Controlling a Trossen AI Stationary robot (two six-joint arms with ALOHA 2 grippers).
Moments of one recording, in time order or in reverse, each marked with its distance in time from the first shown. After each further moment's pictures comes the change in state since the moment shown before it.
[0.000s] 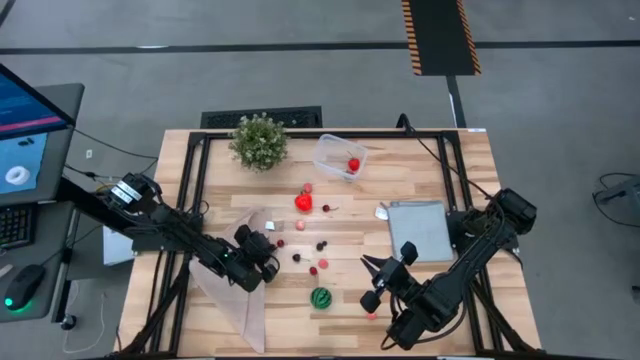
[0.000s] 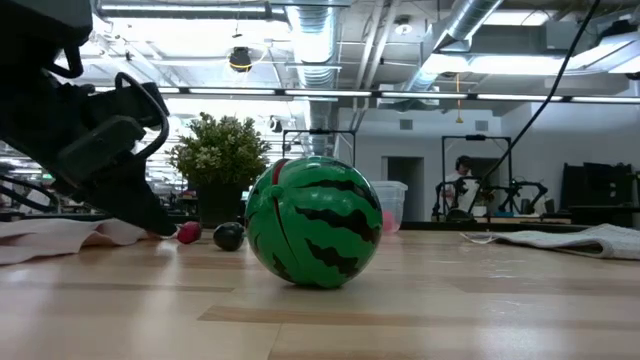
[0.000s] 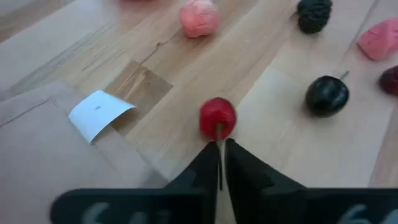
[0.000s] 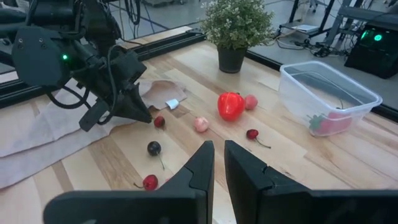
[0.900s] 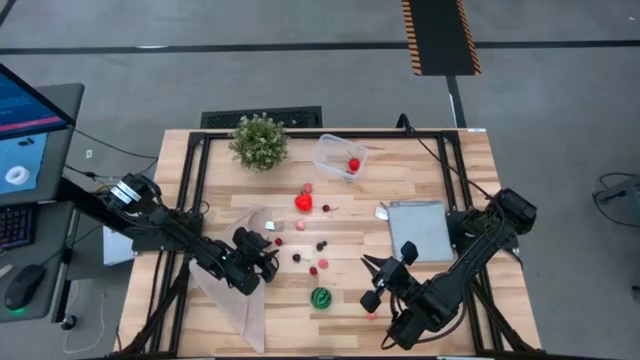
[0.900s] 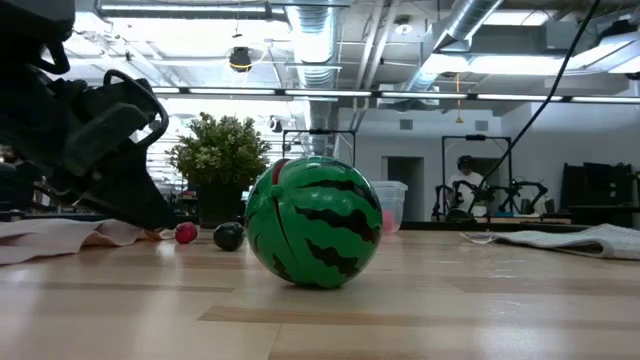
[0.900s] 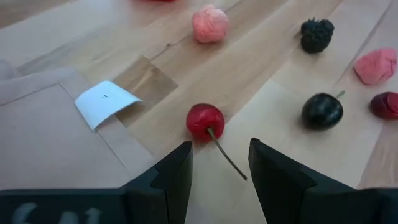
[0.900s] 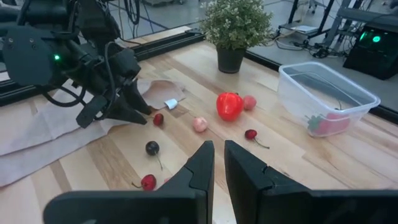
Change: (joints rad) left arm -0.032 0.000 0.000 -0.017 -0.051 -0.150; right arm 0.000 0.000 0.000 -0.008 0.000 0.001
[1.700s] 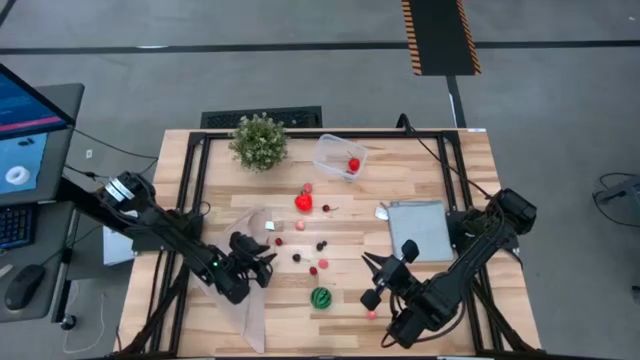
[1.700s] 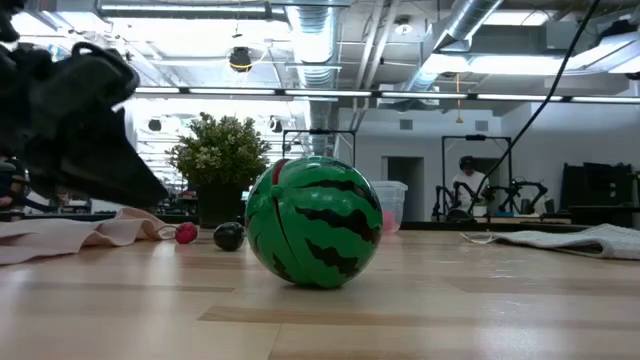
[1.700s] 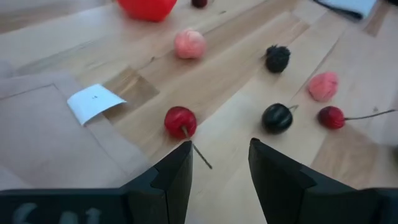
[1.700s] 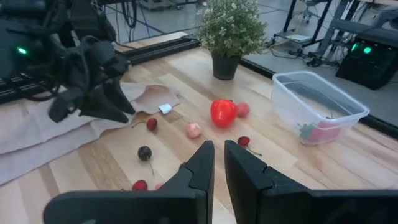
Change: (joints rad) left arm -0.097 -0.044 -0.006 -0.005 -0.098 -0.105; right arm -0.001 0.000 0.000 -0.032 0.026 0.000
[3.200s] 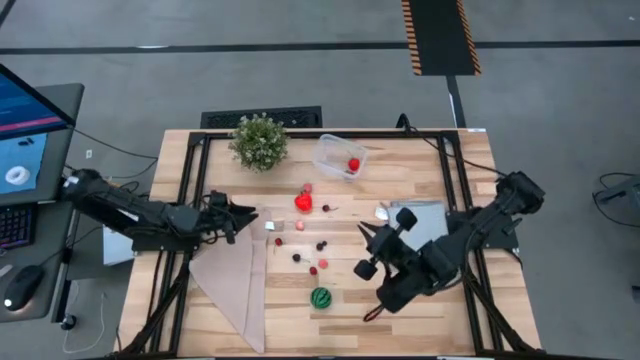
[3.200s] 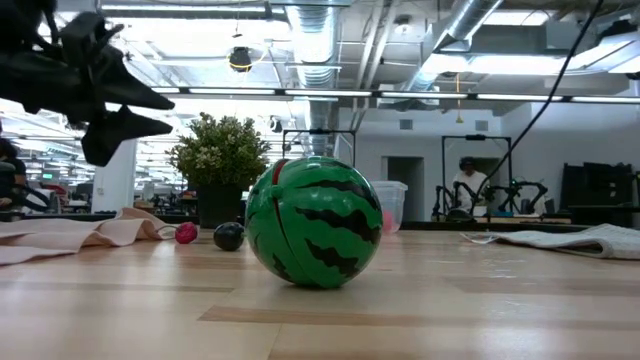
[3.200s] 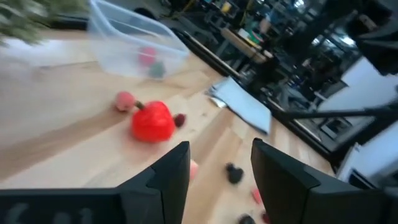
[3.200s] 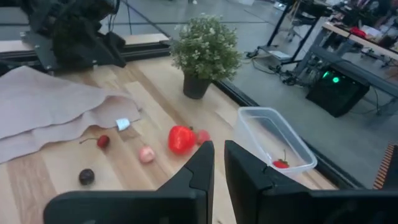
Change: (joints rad) left arm 0.364 -1.132 -0.510 0.284 0.290 0.592; right arm -0.170 -0.159 -0.001 0.096 -0.024 -0.490
